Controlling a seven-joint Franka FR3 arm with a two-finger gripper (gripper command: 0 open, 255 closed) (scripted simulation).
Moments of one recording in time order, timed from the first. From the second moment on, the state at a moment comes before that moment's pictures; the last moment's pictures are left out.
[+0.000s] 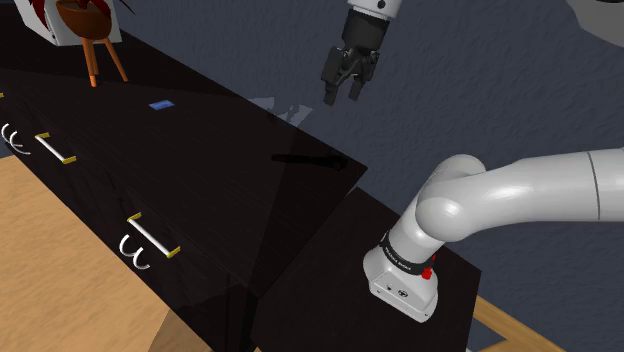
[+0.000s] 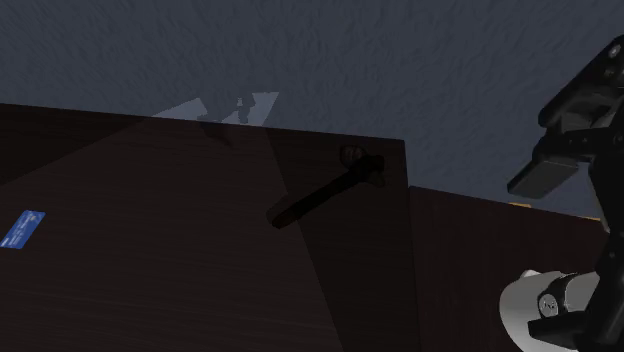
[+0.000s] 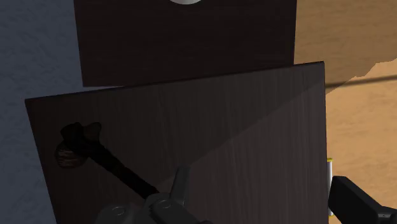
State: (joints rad) arm 0.01 -0.82 0.07 -2.42 0.12 1.57 0.13
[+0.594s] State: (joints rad) arm 0.01 -0.75 -0.05 -2.54 0.02 1.72 -0.13
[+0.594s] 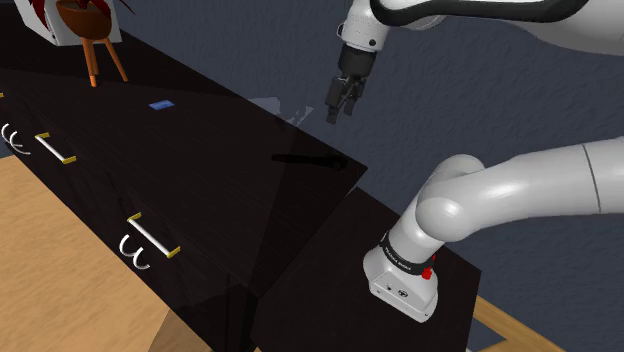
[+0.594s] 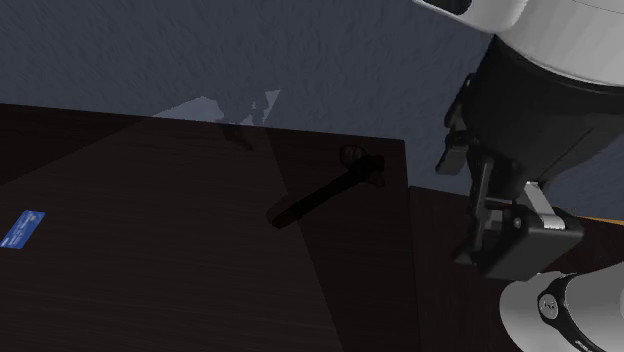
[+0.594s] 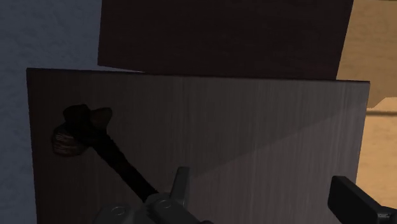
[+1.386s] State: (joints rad) arm 0.02 -0.40 -0.27 -2.57 -0.10 2.04 -0.56
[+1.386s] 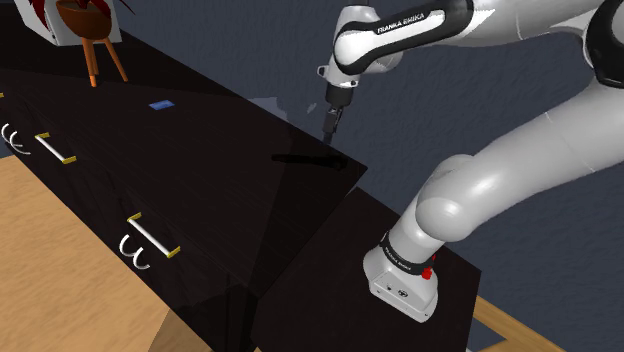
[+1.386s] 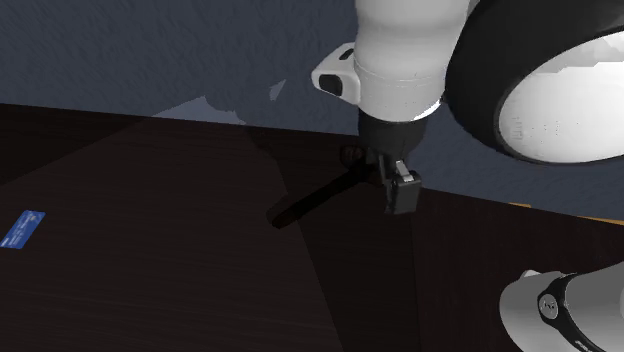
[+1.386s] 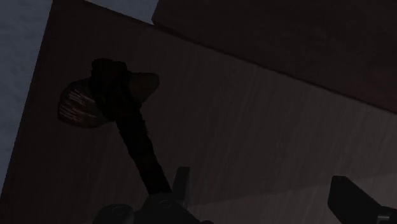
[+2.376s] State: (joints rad) arm 0.01 0.22 -0.36 -2.34 0.02 2.36 -1.09
